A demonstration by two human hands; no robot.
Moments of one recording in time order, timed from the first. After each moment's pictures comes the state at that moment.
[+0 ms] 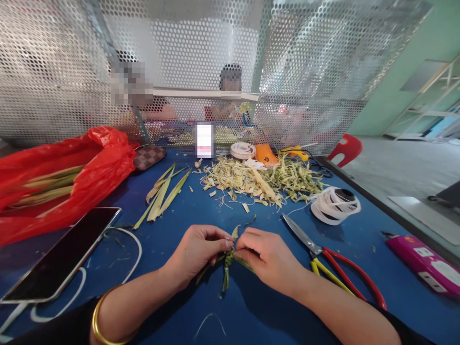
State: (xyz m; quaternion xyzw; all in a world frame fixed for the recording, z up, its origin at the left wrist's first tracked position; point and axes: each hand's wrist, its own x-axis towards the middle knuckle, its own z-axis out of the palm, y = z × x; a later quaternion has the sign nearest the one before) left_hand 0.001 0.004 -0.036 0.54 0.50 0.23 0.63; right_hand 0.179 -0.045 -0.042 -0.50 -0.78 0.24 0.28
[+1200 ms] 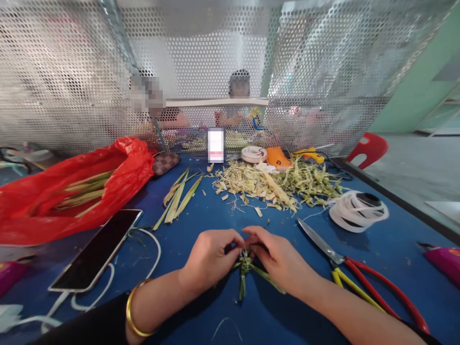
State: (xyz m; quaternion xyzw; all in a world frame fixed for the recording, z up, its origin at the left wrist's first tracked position) left_hand -0.008 0.001 -0.046 0.84 0.38 0.28 0.27; right_hand 0.176 -0.037 -0.060 -0.50 -0.73 0.34 0.32
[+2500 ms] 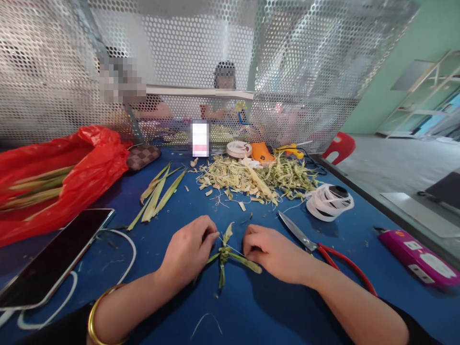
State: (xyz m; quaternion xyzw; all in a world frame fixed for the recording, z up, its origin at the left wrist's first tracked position) left_hand -0.011 0.008 -0.044 0.83 0.46 0.22 0.22; right_hand 0.200 -0.040 -0.036 -0.53 -0.75 0.35 0.19
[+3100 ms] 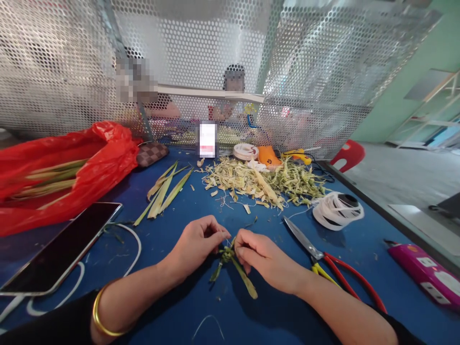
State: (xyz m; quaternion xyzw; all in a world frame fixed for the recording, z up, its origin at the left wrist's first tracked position) left_hand -0.004 0.011 -0.044 0.63 0.45 0.28 0.56; right_hand 0.176 -0.040 -0.039 -0.47 -0.65 0.52 0.29
